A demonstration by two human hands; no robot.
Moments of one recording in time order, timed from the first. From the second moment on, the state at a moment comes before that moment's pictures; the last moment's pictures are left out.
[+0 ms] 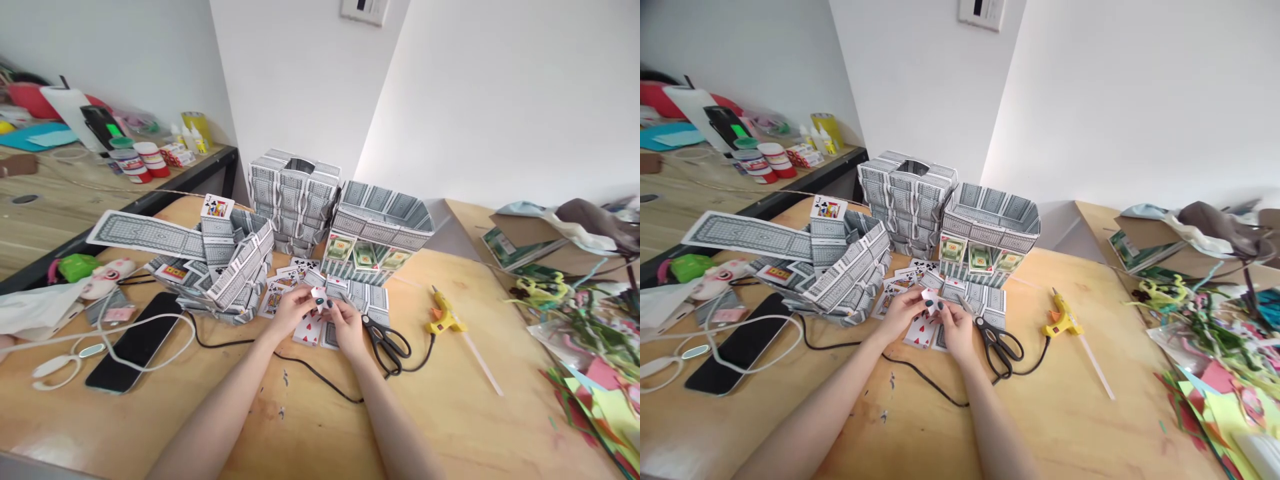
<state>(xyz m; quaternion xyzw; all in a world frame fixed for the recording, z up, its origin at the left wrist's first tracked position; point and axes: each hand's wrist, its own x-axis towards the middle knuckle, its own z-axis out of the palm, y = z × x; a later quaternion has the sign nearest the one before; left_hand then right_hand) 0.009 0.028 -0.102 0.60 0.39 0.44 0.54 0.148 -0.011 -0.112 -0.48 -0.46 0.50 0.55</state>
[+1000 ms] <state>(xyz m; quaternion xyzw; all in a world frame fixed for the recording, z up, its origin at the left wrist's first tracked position) 0.019 0.021 -0.109 0.53 0.44 0.45 0.57 0.244 -0.081 -0.090 -0.80 -0.59 0.07 0.09</state>
